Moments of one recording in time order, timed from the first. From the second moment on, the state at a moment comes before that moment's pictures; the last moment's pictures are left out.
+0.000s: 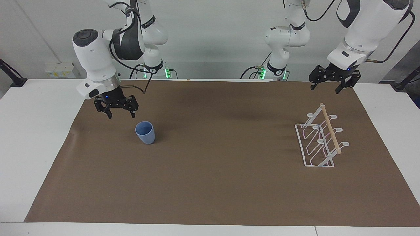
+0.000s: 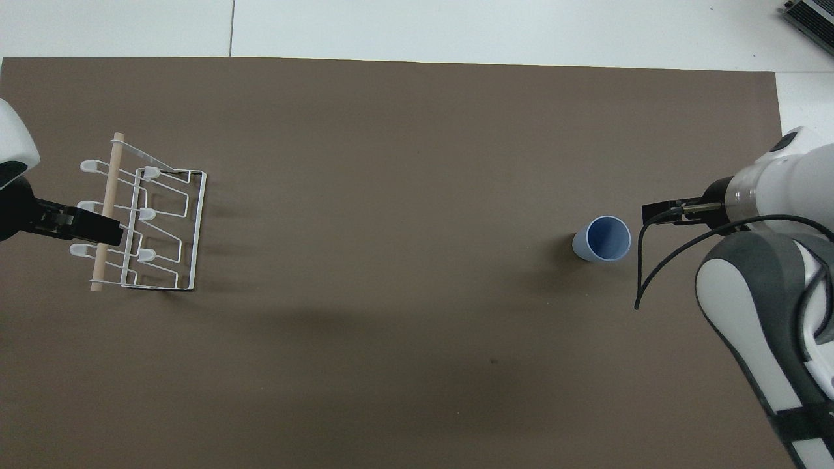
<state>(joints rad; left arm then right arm) -0.10 -0.06 0.00 -1.66 -0.01 1.56 0.14 -0.14 0.00 0.14 -1.98 -0.01 2.07 -0.02</state>
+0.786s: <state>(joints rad) -0.10 -0.06 0.00 -1.66 -0.01 1.56 0.14 -0.12 0.12 0.14 -2.06 -0.01 2.25 0.06</state>
